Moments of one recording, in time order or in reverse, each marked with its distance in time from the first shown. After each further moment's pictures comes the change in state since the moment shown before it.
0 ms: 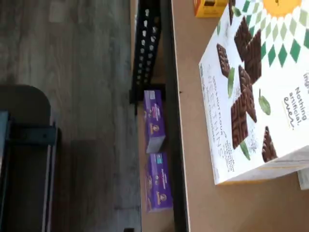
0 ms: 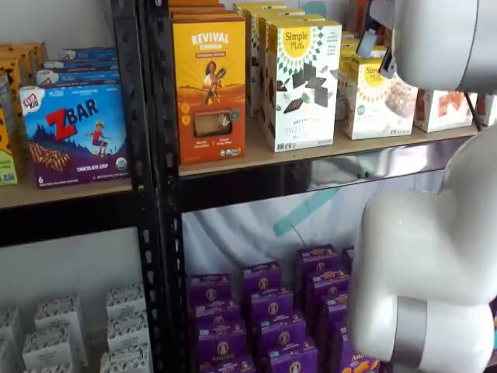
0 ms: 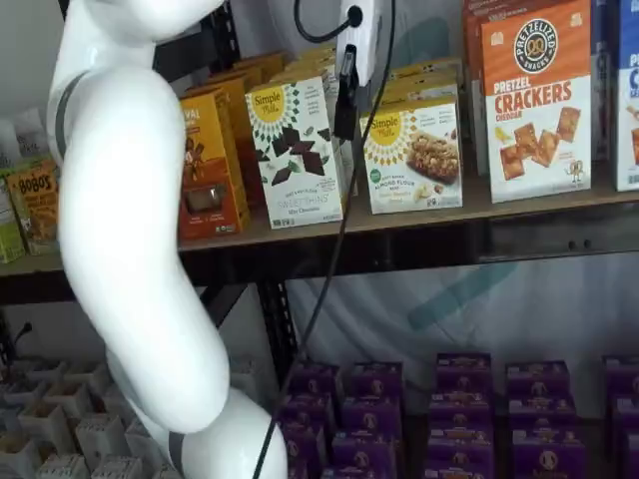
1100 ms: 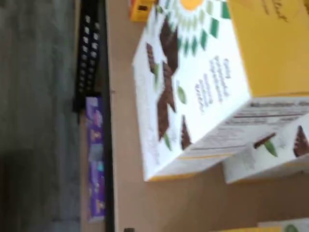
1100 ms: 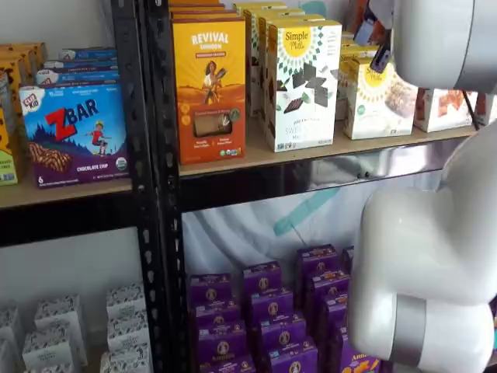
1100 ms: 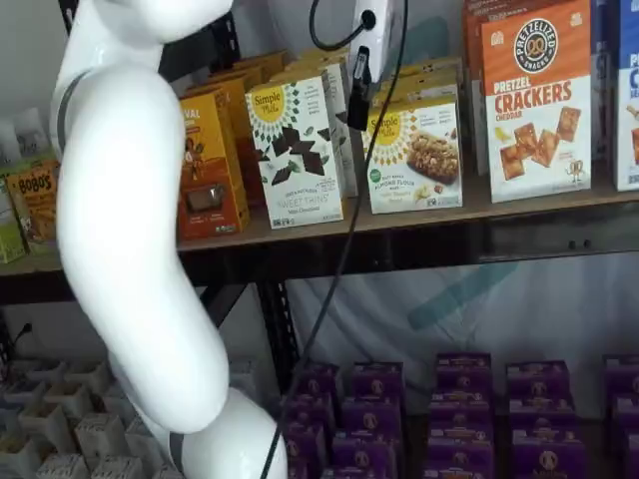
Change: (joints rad) arm -0.023 -0.004 0.058 0.093 -0.194 -0.025
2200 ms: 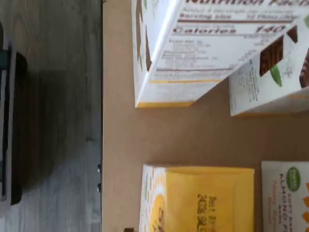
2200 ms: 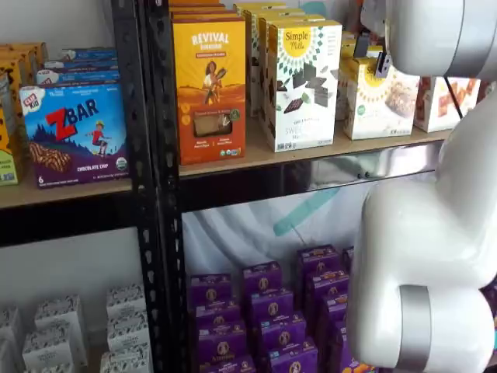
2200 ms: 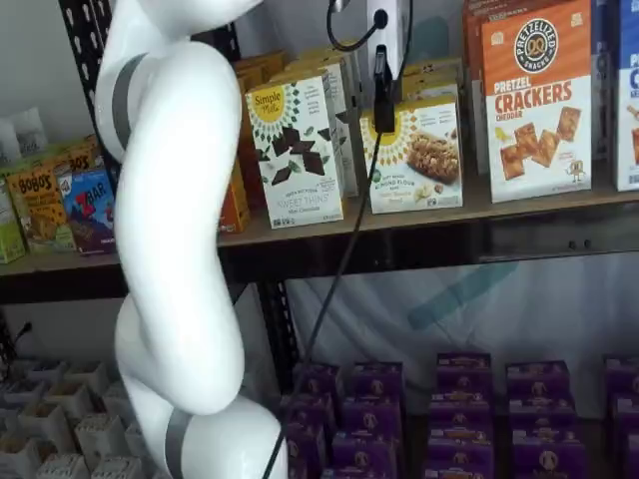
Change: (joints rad) arm 0.147 0.201 -0.209 -0.294 0.017 0.065
